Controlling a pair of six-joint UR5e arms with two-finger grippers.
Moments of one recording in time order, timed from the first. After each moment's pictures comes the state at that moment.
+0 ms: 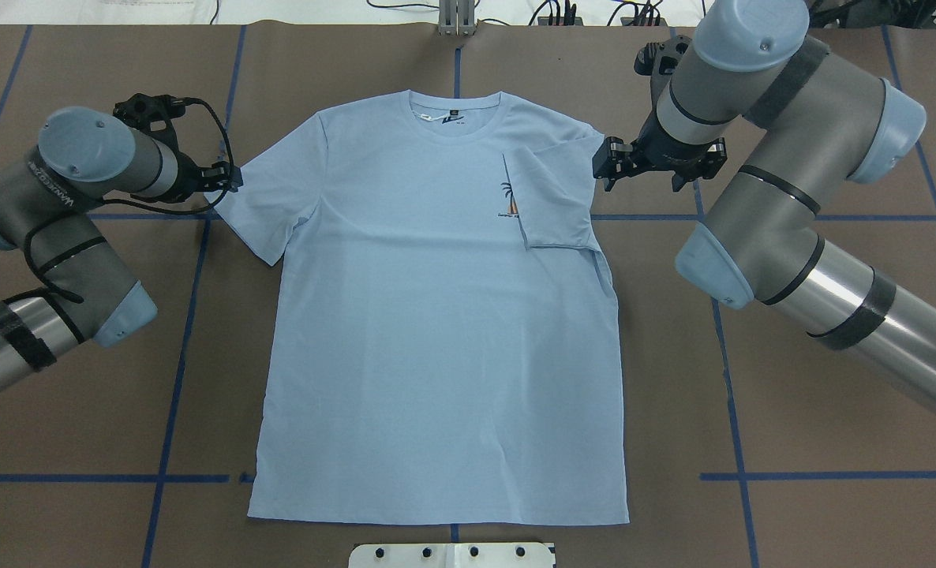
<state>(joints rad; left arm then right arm) -0.82 -2.00 -1.34 -2.19 -1.79 -1.19 0.84 -1.01 1.68 -1.59 2.03 0.95</state>
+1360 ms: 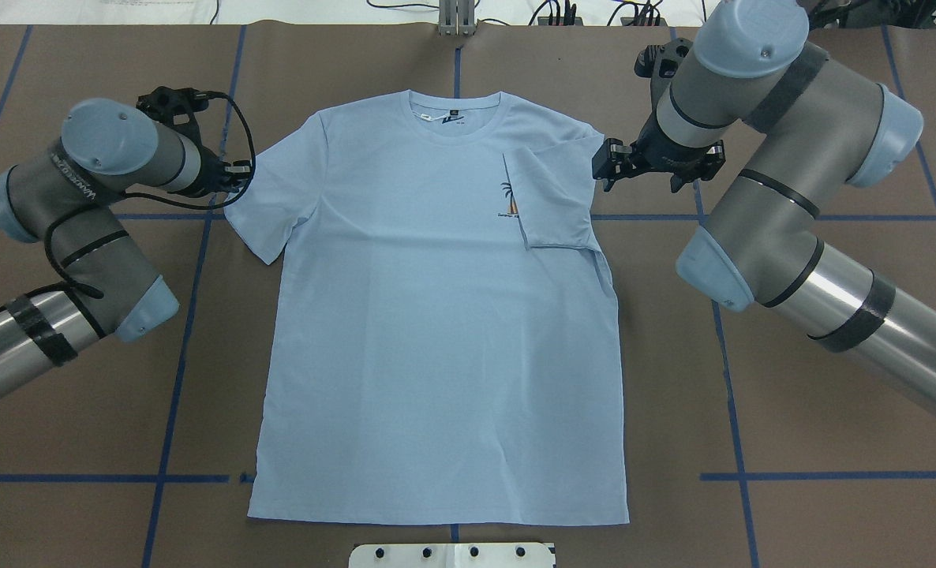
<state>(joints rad) -0.81 -2.06 -1.36 -2.14 -1.80 -1.20 0.84 -1.01 1.68 -1.57 2.03 0.96</state>
